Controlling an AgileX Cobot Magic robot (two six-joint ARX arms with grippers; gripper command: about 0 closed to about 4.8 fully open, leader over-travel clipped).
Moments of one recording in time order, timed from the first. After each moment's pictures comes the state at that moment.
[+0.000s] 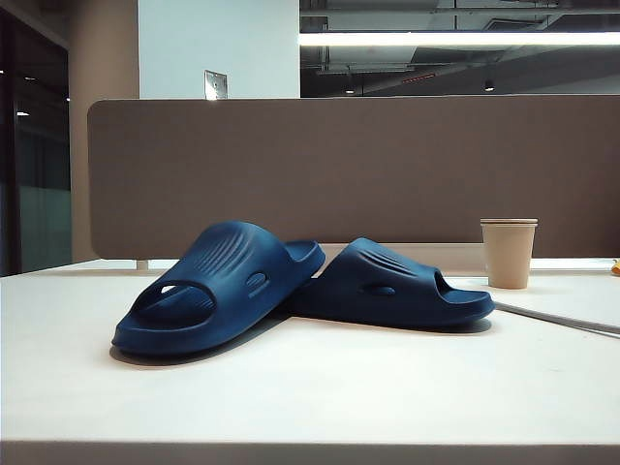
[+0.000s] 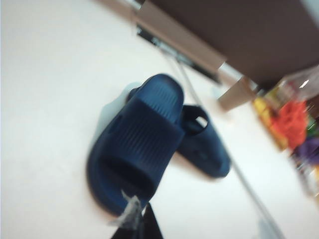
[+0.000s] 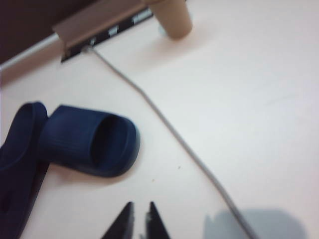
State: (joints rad) left arm -0.08 0.30 0.55 -0.56 0.36 -0.57; right arm 0.03 0.45 0.60 -0.60 -0.11 0.48
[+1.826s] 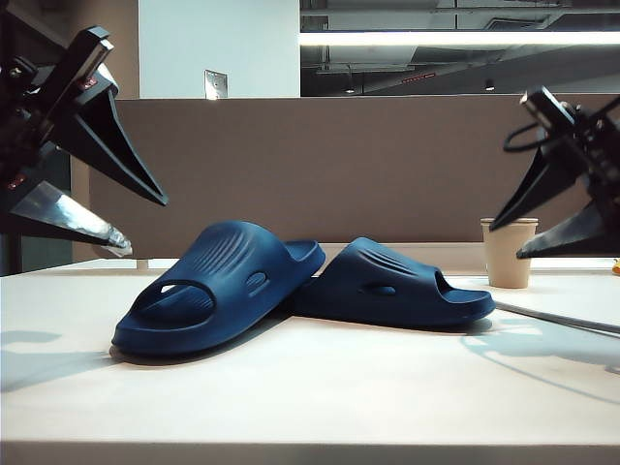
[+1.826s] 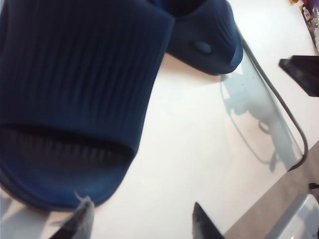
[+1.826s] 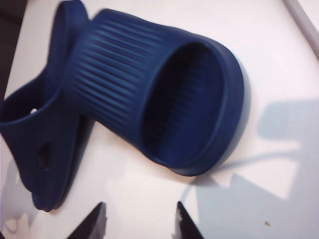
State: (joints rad) left arm -0.30 1.11 0.59 -0.20 0.58 -0.35; right arm 0.11 1.33 0.61 0.05 -0.60 0.51
